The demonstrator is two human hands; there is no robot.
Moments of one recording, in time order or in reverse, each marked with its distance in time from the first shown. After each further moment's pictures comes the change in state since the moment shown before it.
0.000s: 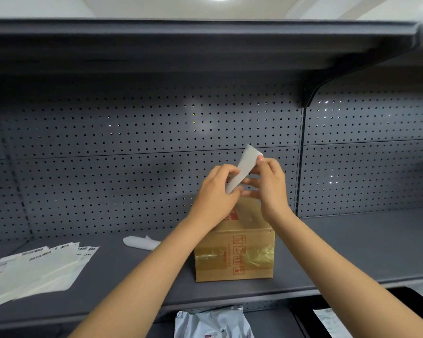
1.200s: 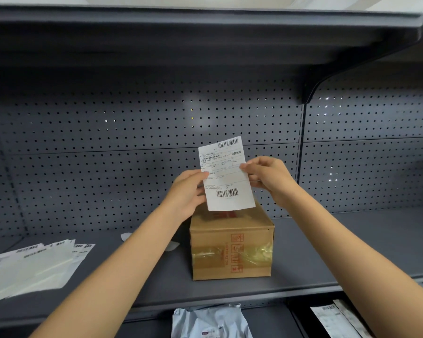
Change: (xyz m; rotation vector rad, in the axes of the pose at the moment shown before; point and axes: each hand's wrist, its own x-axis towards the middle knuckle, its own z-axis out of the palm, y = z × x) left_hand 0.014 -0.028 -0.025 -0.894 -0.032 -0.657; right_hand 0.033 -0.007 -0.019 -0.339 -0.209 0.168
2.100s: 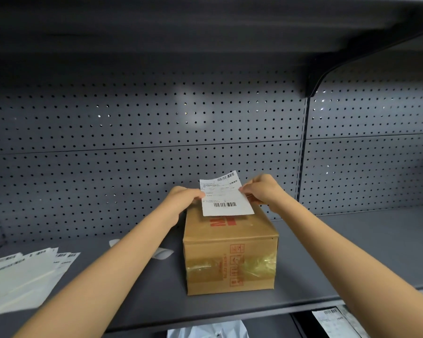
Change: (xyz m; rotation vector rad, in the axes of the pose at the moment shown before) left_hand 0.044 -0.022 -0.013 0.535 0.129 -0.199; right_hand 0.056 0.055 0.002 -0.362 0.009 0.242
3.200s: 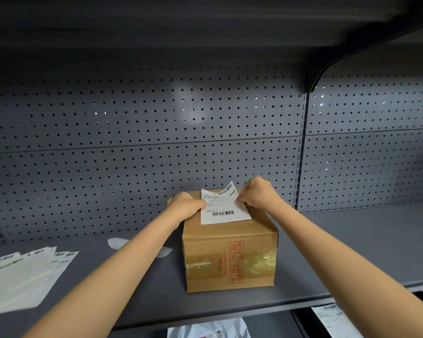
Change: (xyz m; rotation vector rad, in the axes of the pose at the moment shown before) left_hand 0.035 -0.033 0.007 0.321 -0.001 0.004; right_hand 0.013 0.014 0.017 -0.370 0.075 -0.042
